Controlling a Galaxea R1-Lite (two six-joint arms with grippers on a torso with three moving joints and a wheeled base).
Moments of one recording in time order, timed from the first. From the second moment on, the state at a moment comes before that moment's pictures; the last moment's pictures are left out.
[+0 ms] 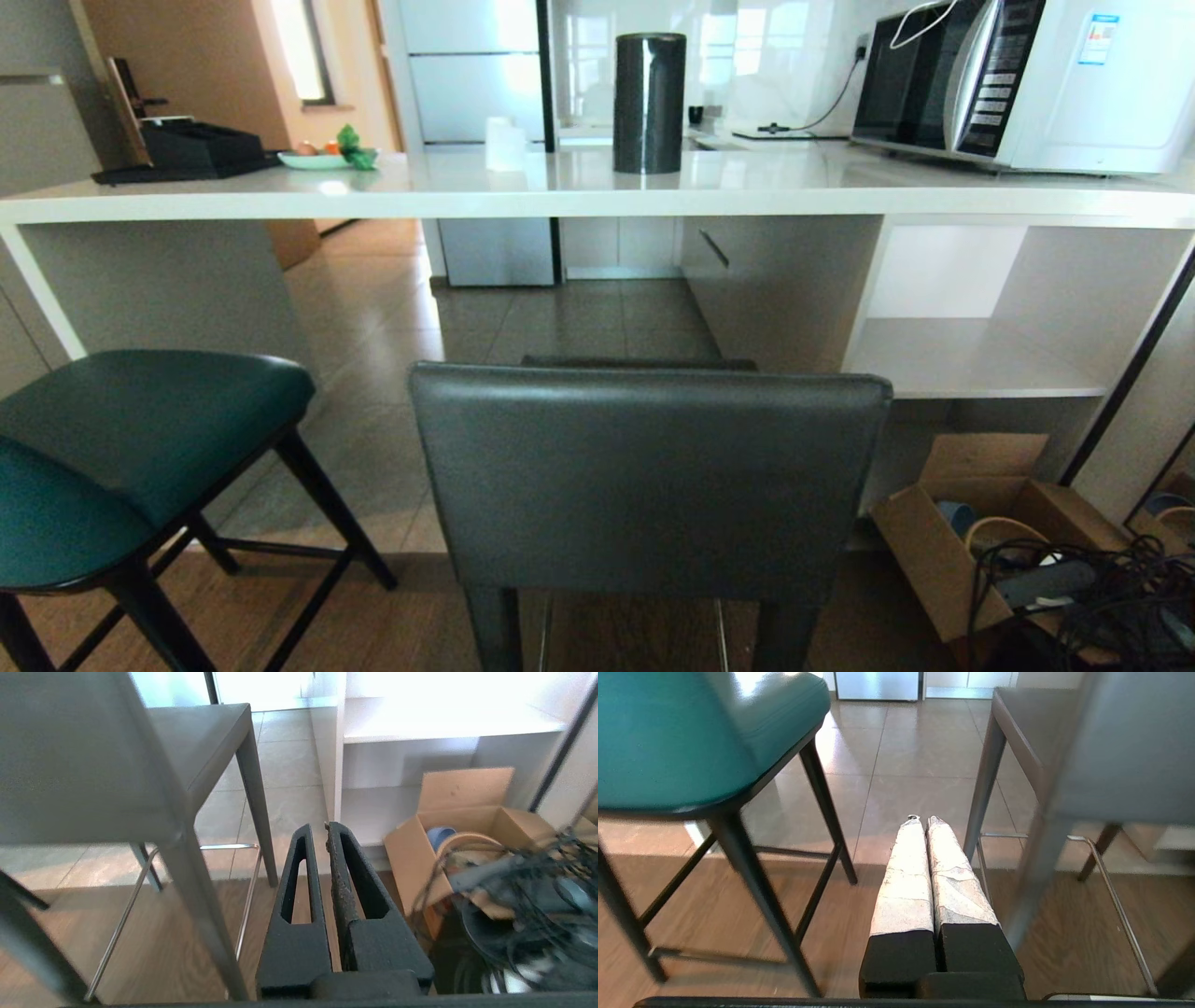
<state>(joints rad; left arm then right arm) 0.00 0.00 -0.01 0.02 0.01 0.00 0.00 0.00 0.00 0.00 0.00 0.01</state>
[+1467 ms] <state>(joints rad) 0.00 0.00 -0.01 0.02 0.01 0.00 0.00 0.00 0.00 0.00 0.00 0.01</state>
